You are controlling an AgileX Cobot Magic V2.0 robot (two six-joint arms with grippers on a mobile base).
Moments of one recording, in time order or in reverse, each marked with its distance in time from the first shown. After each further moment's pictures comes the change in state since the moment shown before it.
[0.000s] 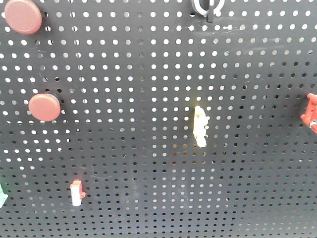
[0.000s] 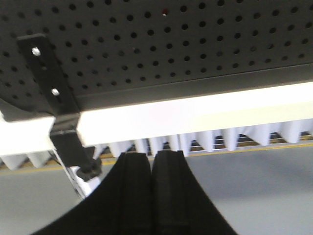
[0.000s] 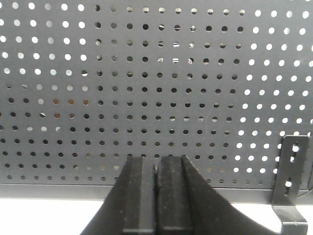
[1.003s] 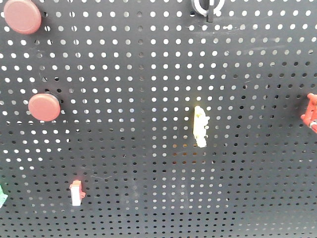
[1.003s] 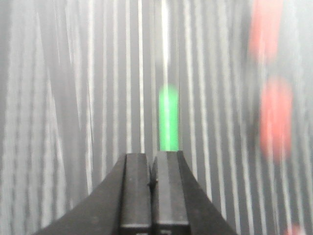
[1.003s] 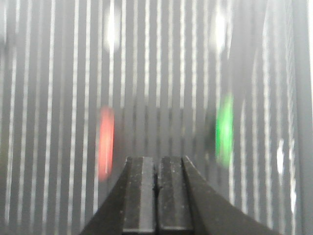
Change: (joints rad) left arm 0.000 0.120 -0.502 -0.011 -0.511 -0.108; right arm 0.000 0.197 -0.598 0.000 0.039 0.023
